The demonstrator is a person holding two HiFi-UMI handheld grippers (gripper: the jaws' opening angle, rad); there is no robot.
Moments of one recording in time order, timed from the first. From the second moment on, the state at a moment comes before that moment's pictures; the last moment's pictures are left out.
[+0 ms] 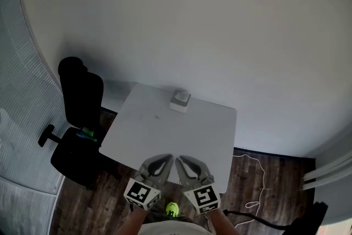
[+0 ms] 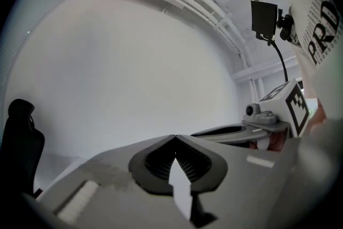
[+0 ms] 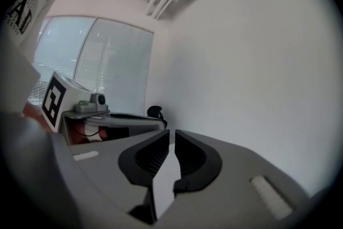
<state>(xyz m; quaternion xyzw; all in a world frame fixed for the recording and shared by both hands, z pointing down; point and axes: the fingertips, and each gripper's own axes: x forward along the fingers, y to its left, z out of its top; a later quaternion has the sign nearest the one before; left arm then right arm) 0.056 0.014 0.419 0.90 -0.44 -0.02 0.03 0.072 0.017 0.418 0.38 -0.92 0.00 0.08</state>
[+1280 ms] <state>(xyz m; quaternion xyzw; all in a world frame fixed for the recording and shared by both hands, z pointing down) 0.009 -0.233 0.414 0.92 -0.38 -0.03 0.04 0.021 -0.226 0.424 0.44 -0.89 0.02 0.10</state>
